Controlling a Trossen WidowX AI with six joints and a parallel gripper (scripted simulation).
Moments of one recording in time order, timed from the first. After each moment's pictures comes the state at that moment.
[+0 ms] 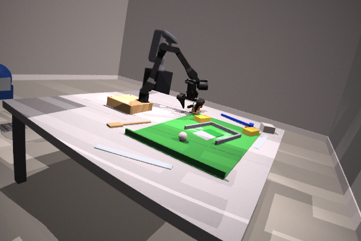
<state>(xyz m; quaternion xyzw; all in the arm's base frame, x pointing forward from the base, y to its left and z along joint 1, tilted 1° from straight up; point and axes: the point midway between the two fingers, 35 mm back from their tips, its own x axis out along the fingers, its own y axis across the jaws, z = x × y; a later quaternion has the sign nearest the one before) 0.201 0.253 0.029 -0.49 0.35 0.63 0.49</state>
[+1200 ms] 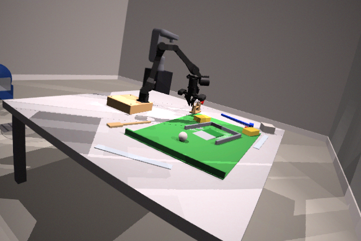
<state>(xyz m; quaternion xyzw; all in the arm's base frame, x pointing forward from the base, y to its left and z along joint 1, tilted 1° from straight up) 0.201 0.252 0.060 -0.49 0.36 0.63 0.49</state>
